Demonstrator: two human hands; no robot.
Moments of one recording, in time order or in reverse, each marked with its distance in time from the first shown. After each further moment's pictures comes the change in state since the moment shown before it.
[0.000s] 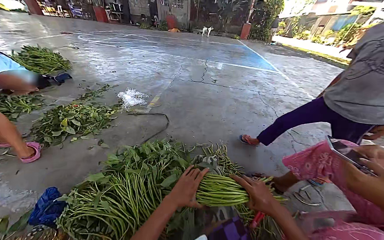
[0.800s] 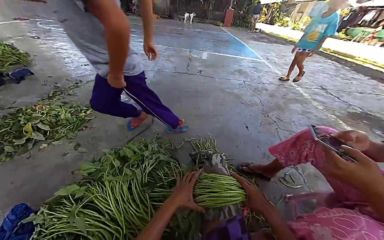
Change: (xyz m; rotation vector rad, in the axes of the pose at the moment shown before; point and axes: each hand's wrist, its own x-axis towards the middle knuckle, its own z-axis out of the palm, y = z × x) left_hand 0.025 0.008 0.042 -0.232 -0.353 -0.334; right_hand -0.061 0.035 0.045 0.211 -0.001 0.334
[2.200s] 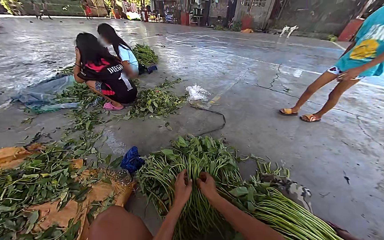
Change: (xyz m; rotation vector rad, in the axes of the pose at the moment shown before) left_hand -0.154 -0.129 0.002 -0.646 1.027 -0.638; right_hand 0.177 -0.276 0.224 0.706 -0.485 0.293
